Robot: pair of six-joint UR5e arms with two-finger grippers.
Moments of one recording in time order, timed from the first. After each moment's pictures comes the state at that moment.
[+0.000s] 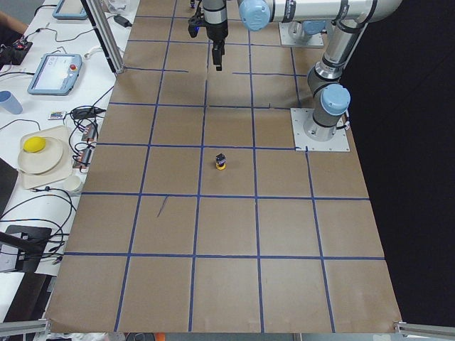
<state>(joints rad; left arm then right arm) -1.40 -1.55 -1.62 -1.65 1.61 0.30 1.63 -1.56 1.56 -1.63 -1.56 0.02</state>
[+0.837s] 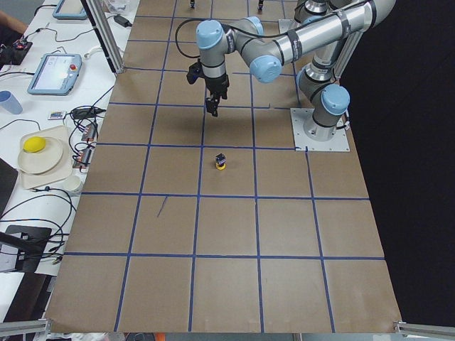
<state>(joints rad) -1.12 -1.60 -1.79 -1.41 1.65 0.87 1.63 -1.56 1.56 -1.63 -1.56 0.02</state>
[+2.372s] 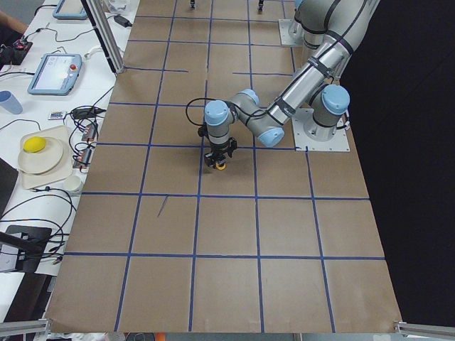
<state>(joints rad) -0.91 -1.83 -2.03 -0.88 1.64 1.58 1.63 -1.56 1.56 -1.63 -1.56 0.02</state>
